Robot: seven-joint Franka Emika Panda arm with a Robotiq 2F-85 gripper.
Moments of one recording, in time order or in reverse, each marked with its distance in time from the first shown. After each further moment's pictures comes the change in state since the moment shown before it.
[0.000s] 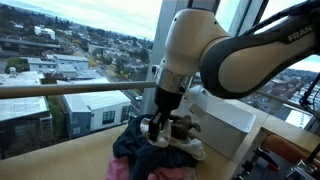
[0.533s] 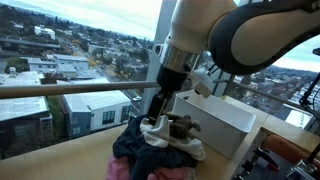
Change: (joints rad) arm -0.003 -0.084 0.001 0.005 -0.029 -0.039 -0.001
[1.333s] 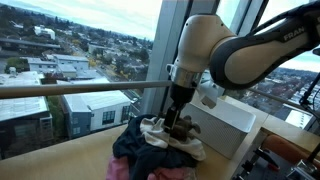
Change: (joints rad) arm -0.085 0.021 -0.006 -0.079 -0.012 -0.001 0.000
